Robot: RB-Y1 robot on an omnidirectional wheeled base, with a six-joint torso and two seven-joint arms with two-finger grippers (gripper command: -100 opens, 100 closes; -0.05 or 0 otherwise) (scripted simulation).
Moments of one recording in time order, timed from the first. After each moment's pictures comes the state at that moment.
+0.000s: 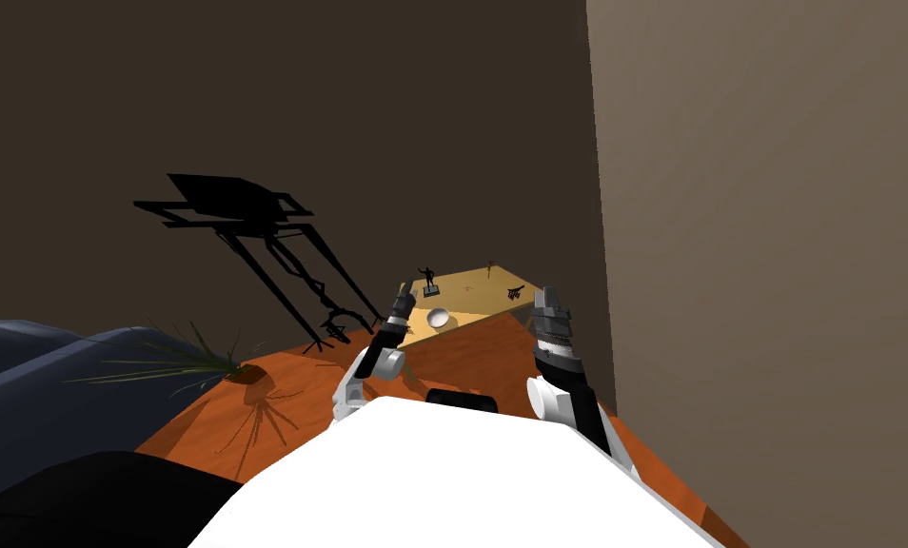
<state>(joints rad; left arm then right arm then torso) 0.31 0.18 -0.07 -2.17 0.07 -0.17 -0.13 0.47 0.01 0.07 -2.25 0.01 -0.48 0.17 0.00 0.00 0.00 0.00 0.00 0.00</state>
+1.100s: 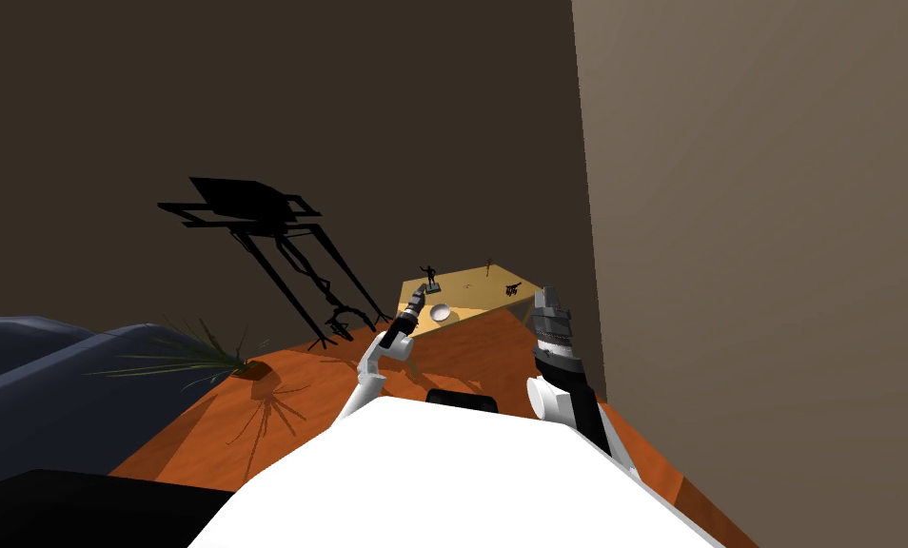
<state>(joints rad) 0.12 0.21 -0.08 -1.96 0.06 0.11 -0.10 0.47 0.01 0.07 -2.25 0.01 -0.48 0.17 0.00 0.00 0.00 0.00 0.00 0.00</state>
